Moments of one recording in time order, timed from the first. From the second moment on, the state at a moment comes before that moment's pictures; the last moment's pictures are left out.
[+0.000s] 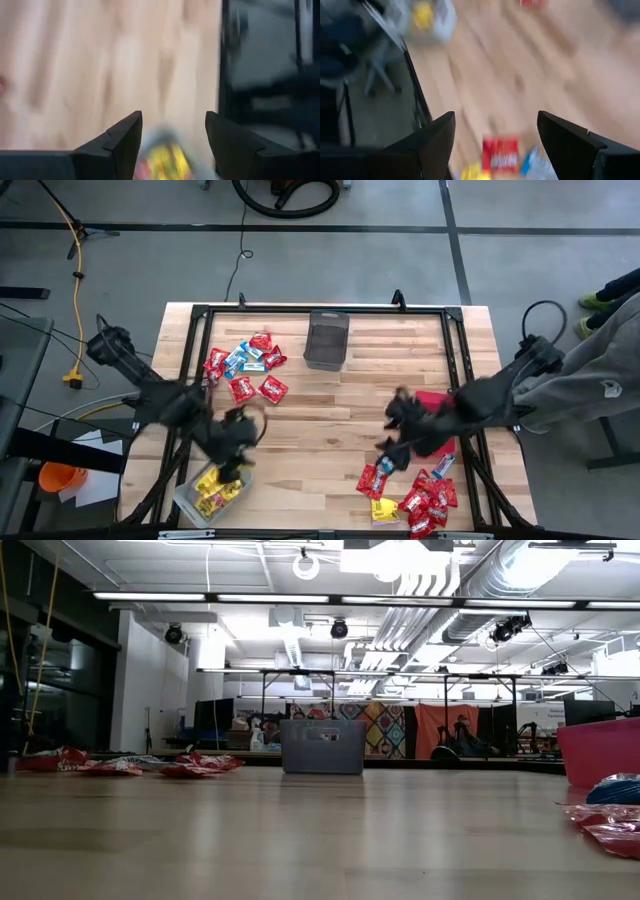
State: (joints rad) left arm -0.66 1.28 1.17 -0.87 -0.18 -0.77; right arm 0.60 1.41 1.45 -1.00 0.31 1.10
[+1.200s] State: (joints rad) left arm -0.41 1.28 1.18 -0.63 -0.33 -0.55; right arm 0.82 2.04 1.39 -0.81 -0.04 1.34
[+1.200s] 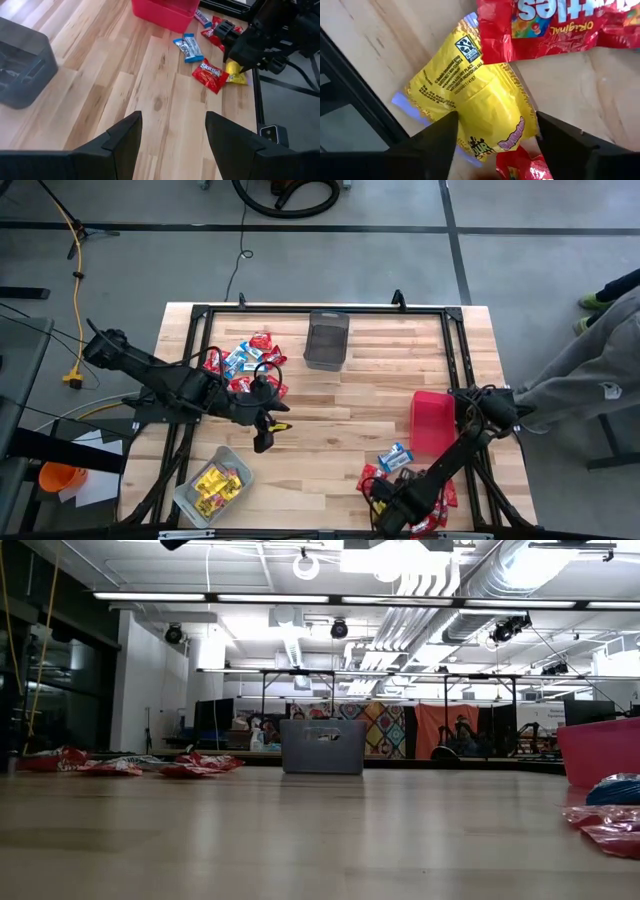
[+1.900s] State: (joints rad) left arm -0.41 1.09 1.34 -0.66 -0.56 -0.36; right arm 0.69 1.99 1.94 -1.44 0.30 0.83
